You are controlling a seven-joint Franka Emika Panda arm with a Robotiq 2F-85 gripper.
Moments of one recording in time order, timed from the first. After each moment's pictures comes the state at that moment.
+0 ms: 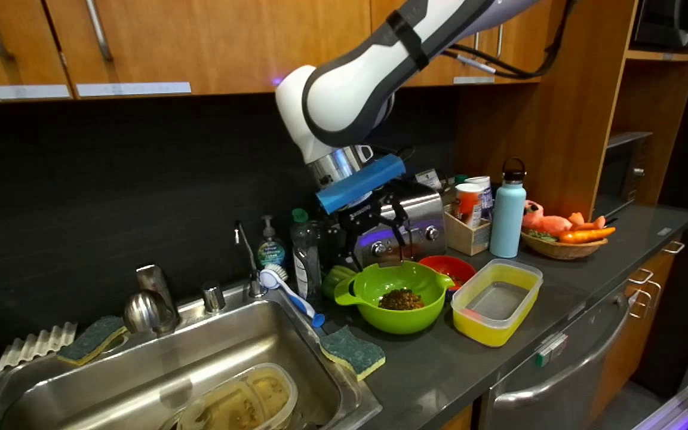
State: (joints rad) arm 0.43 0.43 0.27 -1.77 -0.24 1.80 0.96
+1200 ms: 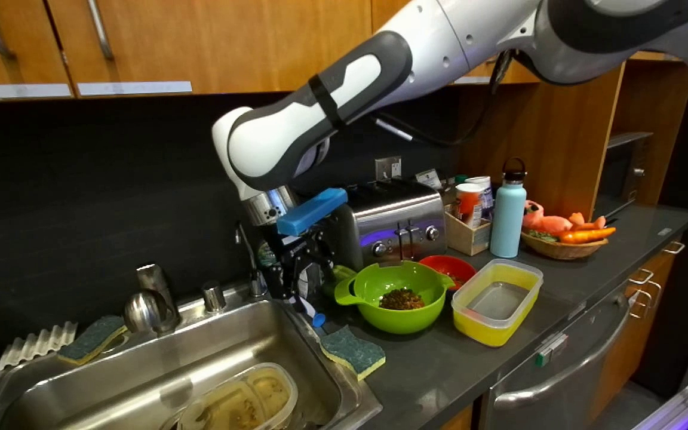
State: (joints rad) arm 0.58 0.81 0.25 -1.30 -0.21 1.74 0.32
